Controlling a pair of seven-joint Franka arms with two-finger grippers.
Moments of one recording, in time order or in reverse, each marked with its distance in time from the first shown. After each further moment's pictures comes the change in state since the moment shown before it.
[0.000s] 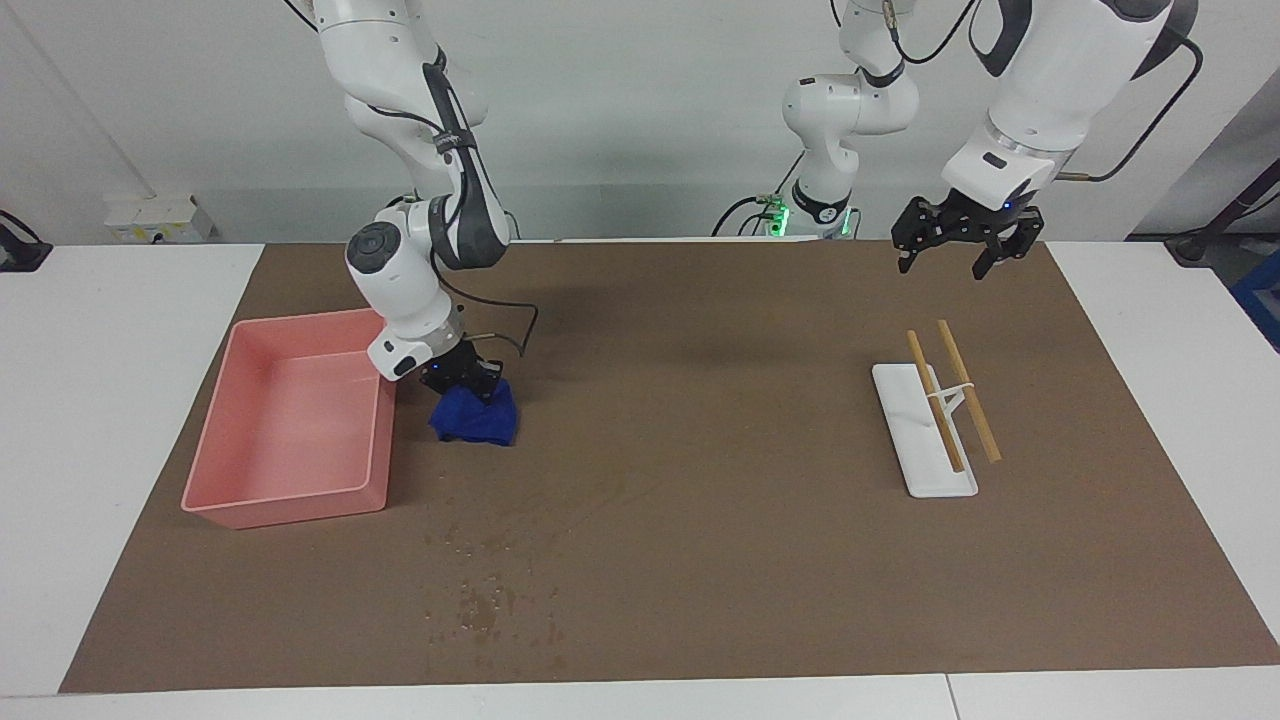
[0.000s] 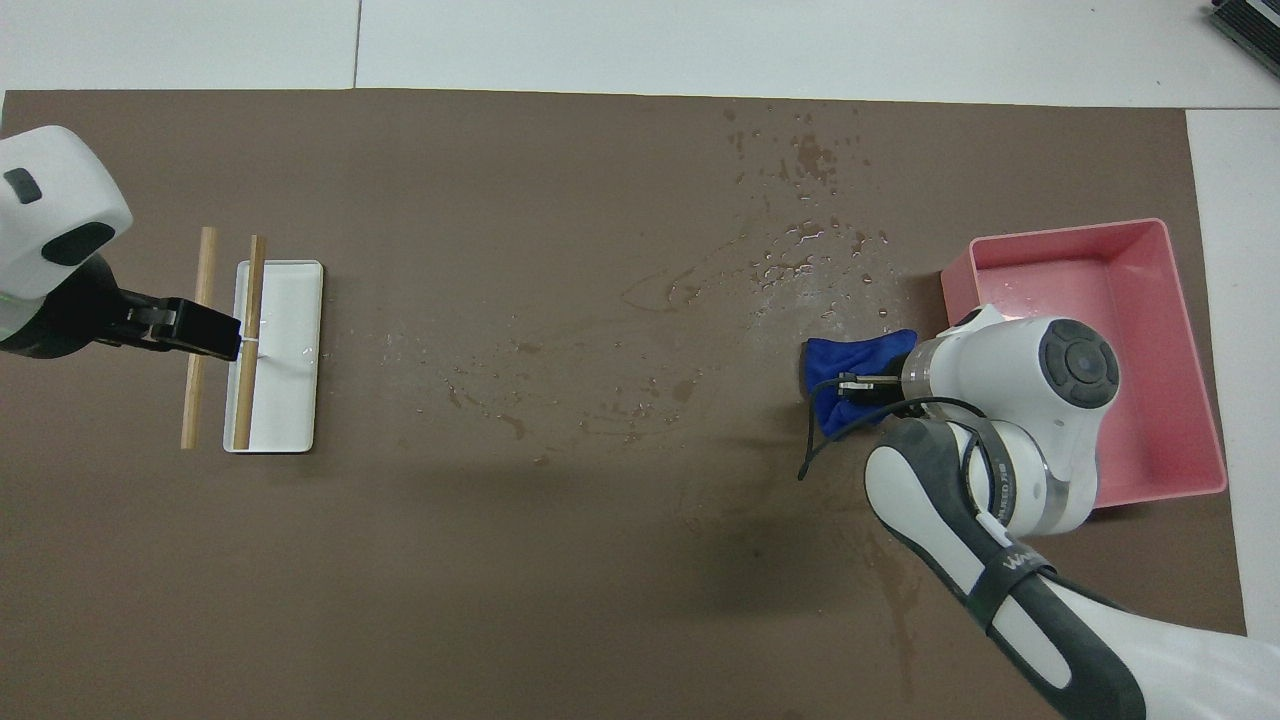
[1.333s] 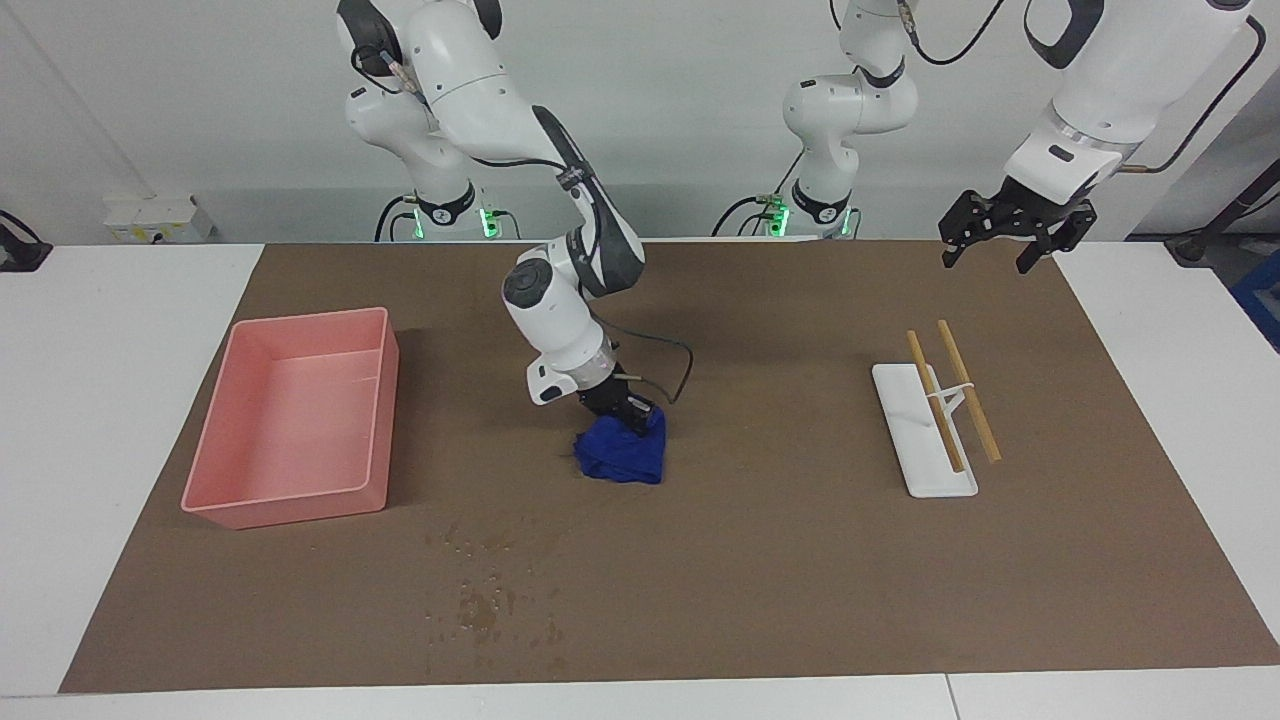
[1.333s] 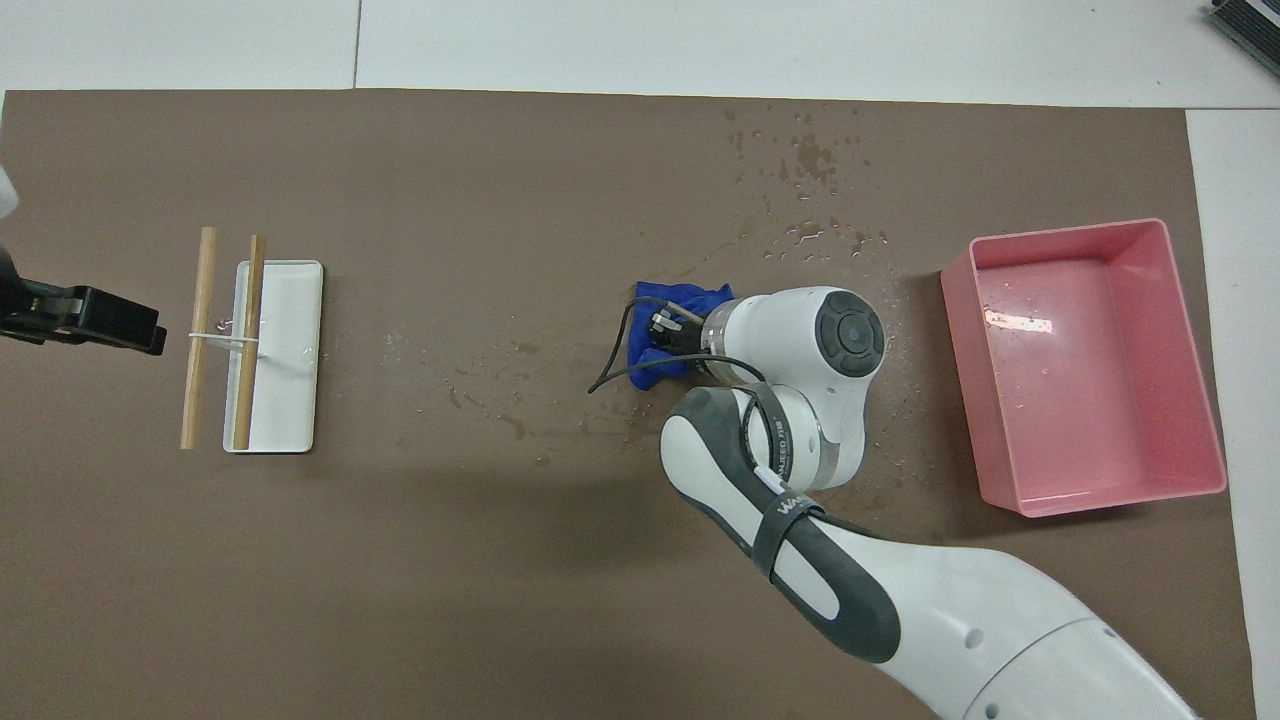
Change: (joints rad) left arm 0.073 0.011 0.020 0.045 -0.023 -0.037 0.045; right arm 0.359 0.286 0.003 0.318 0.316 0.136 0.558
